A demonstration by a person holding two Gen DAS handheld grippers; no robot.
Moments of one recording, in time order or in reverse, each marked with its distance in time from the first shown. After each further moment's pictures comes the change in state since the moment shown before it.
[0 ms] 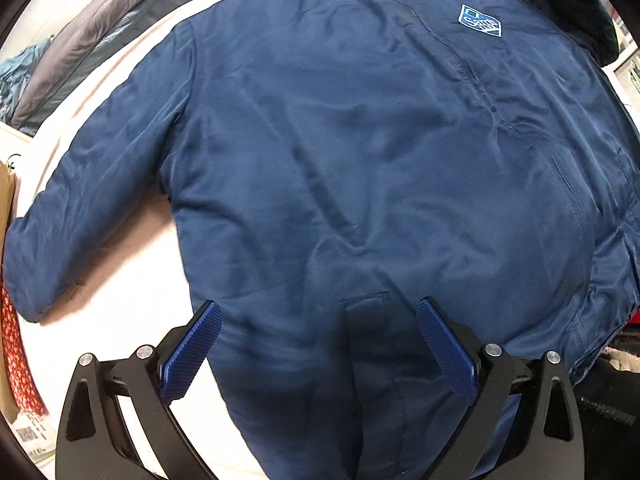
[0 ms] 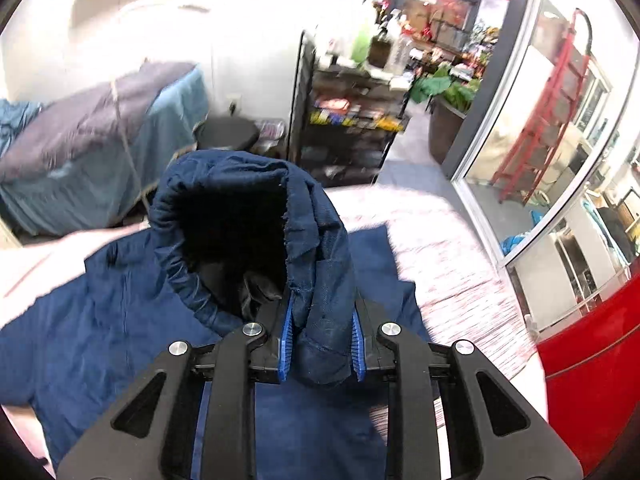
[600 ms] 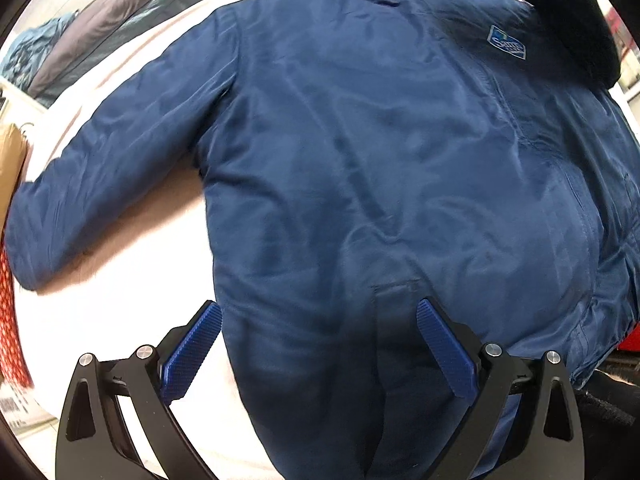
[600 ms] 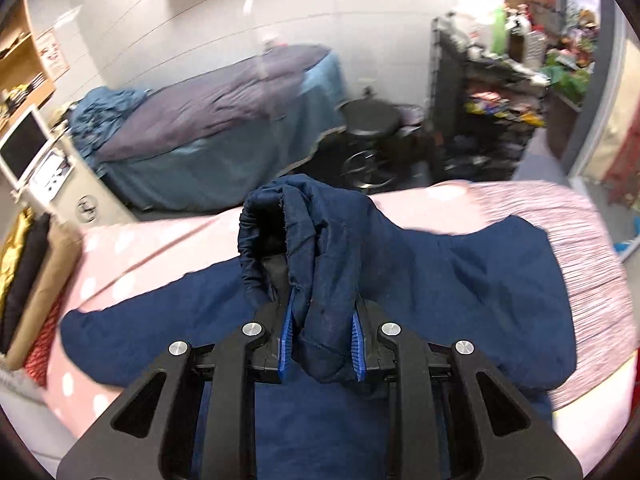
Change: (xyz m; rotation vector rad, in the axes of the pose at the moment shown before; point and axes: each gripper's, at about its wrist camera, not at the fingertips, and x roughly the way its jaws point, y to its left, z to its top) left arm -0.016 0.021 -0.031 -0.112 -0.020 0.007; right arm -0.038 0.186 -0.027 -0.055 0.136 0.478
